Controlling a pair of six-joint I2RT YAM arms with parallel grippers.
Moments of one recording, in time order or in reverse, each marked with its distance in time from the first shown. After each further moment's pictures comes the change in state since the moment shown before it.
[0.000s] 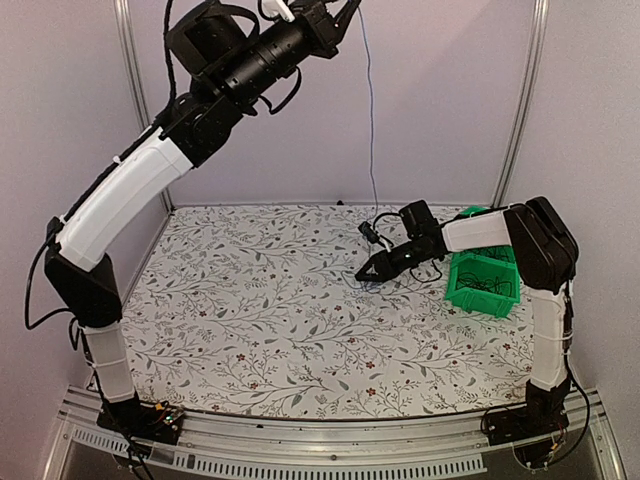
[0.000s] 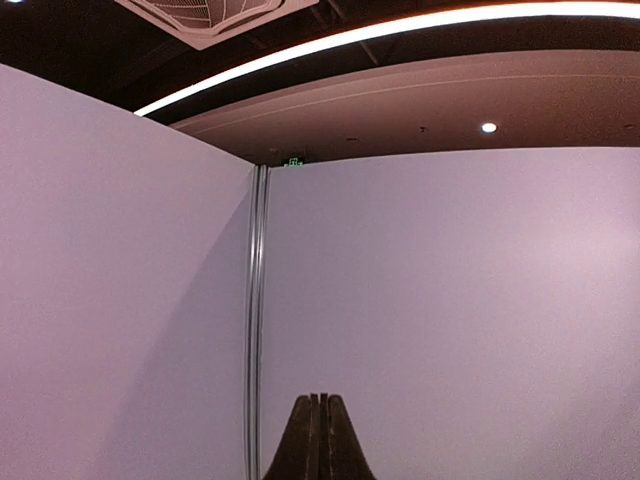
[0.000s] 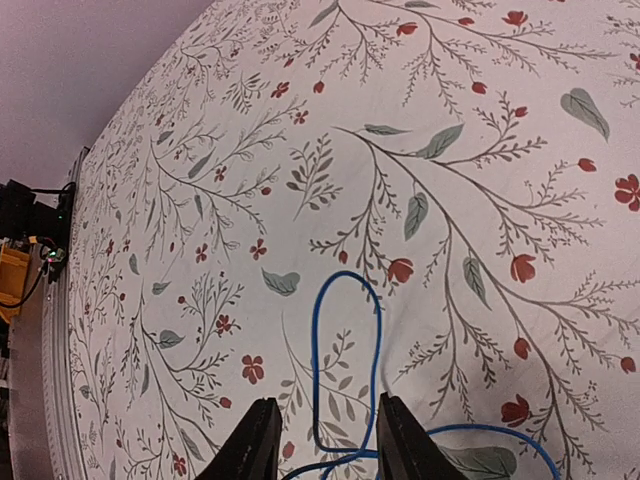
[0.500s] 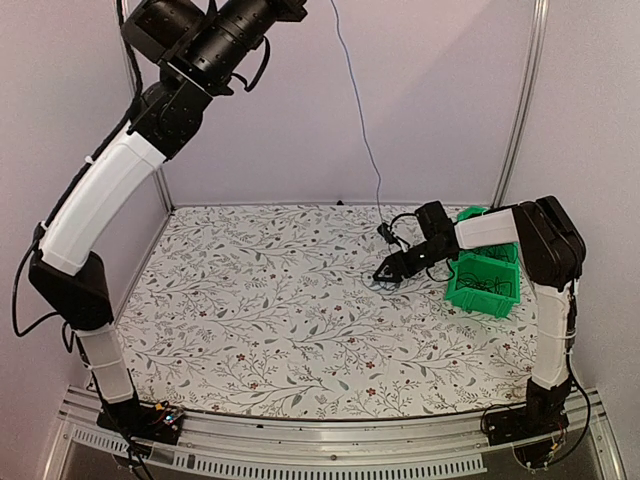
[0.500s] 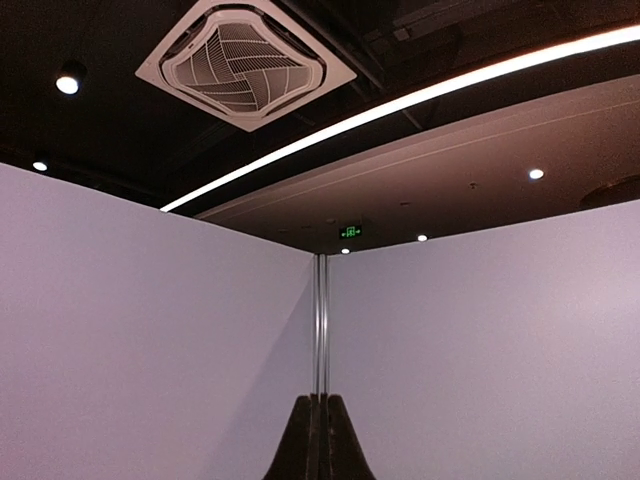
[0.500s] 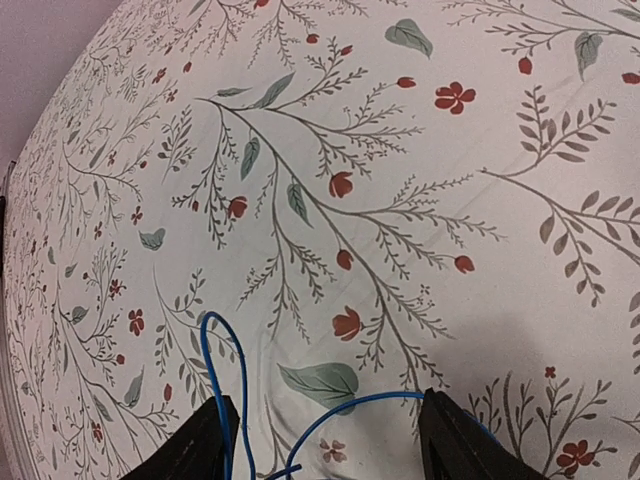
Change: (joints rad) left arm -0.022 -0.058 0.052 0.059 -0.143 0.151; right arm -0.088 -0.015 -0.044 -0.067 0.167 -0.063
